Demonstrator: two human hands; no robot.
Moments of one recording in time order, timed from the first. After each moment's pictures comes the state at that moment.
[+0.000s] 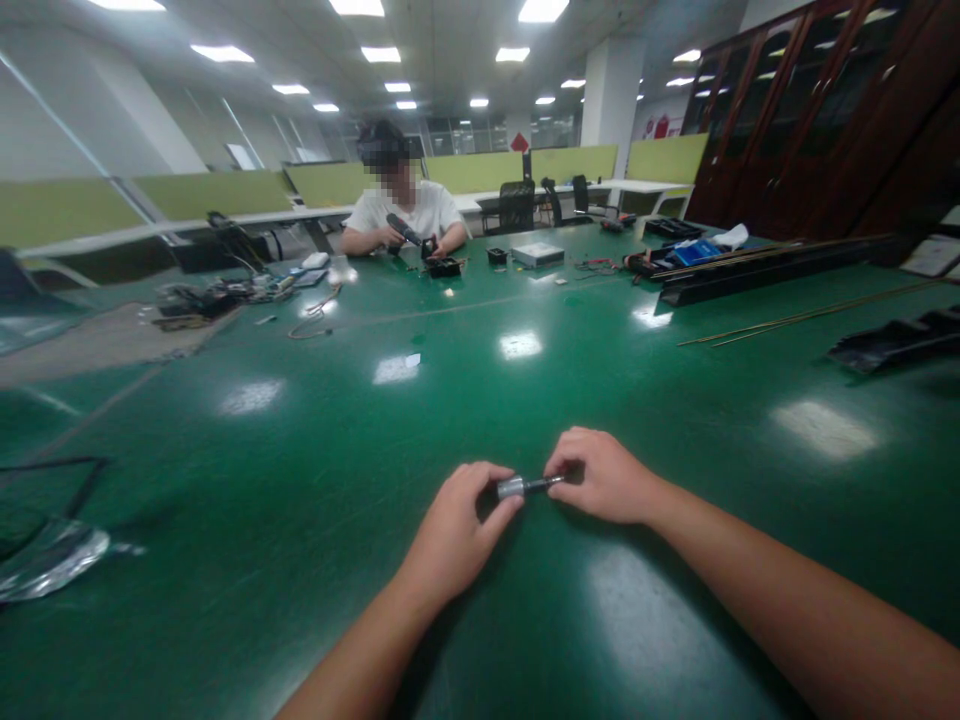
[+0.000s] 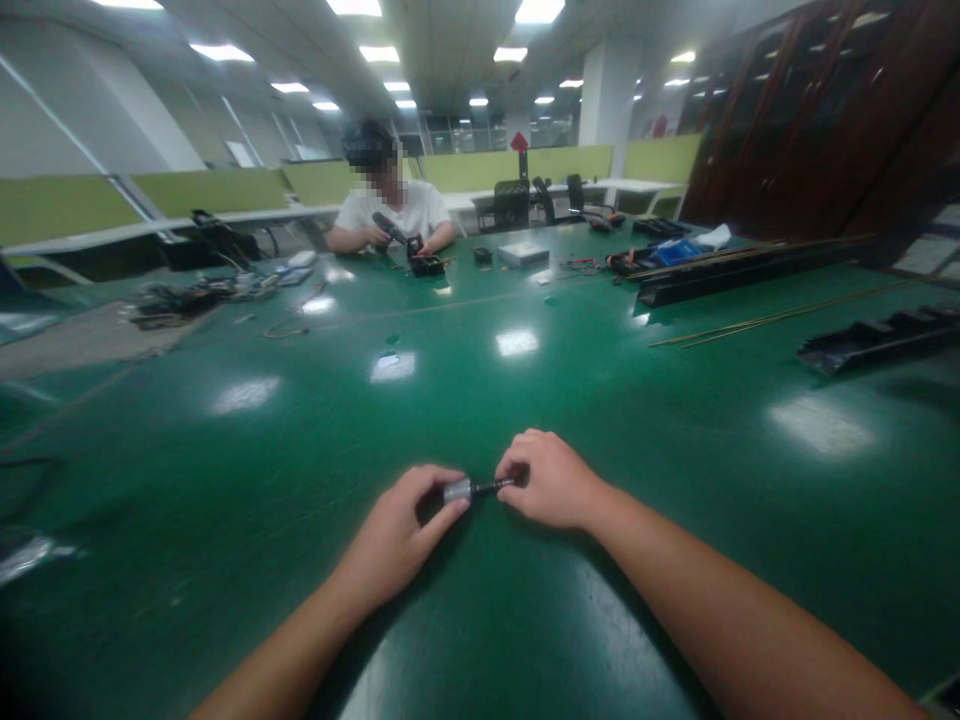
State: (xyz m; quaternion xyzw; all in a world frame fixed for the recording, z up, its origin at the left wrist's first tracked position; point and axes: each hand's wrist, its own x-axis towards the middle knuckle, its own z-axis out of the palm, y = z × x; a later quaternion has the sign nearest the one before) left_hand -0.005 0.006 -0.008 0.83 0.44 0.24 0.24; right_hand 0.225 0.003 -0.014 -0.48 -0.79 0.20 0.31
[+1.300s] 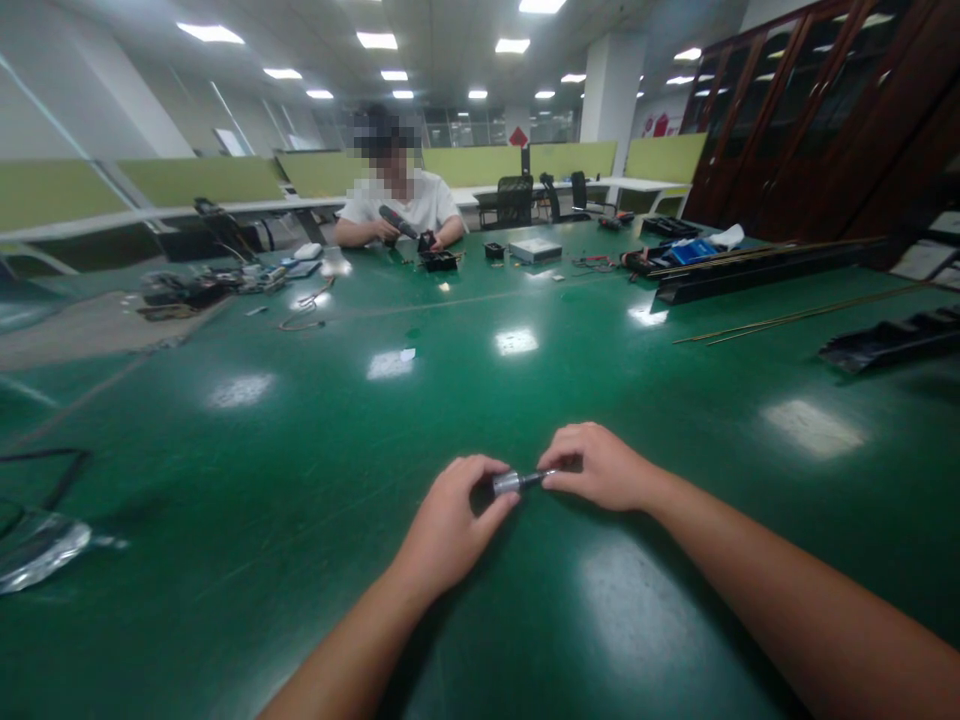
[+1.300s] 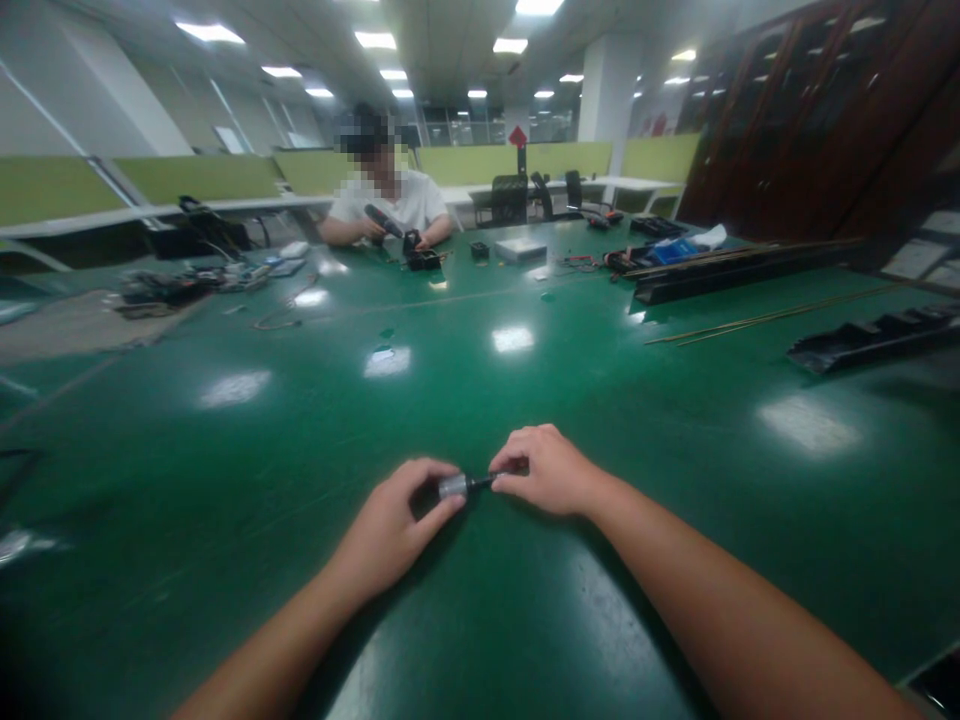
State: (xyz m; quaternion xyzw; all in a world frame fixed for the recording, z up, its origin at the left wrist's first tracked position) left_hand -0.004 0.007 -0.006 0.83 0.43 0.24 0.25; right_hand 0.232 0.007 -0.013 -0.46 -0.82 0.22 0.26
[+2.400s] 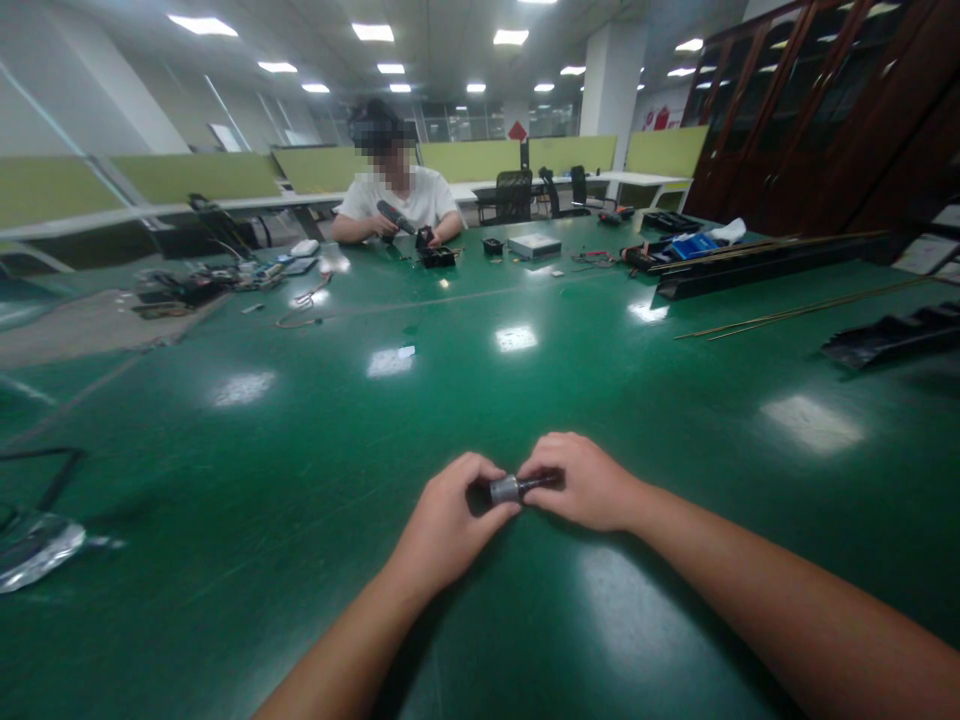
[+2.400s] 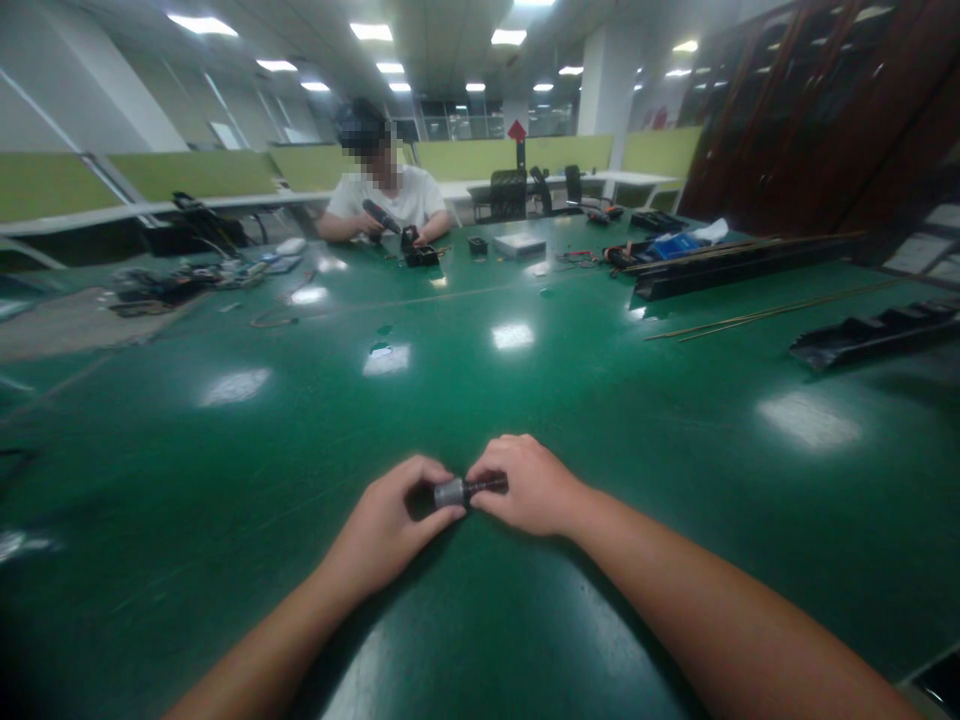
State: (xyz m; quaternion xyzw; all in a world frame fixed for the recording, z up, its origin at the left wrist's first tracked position) left_hand -0.003 0.009 -0.006 0.83 0.43 0.25 0.26; right_hand 0.212 -0.002 -0.018 -0.44 -0.82 0.20 0.30
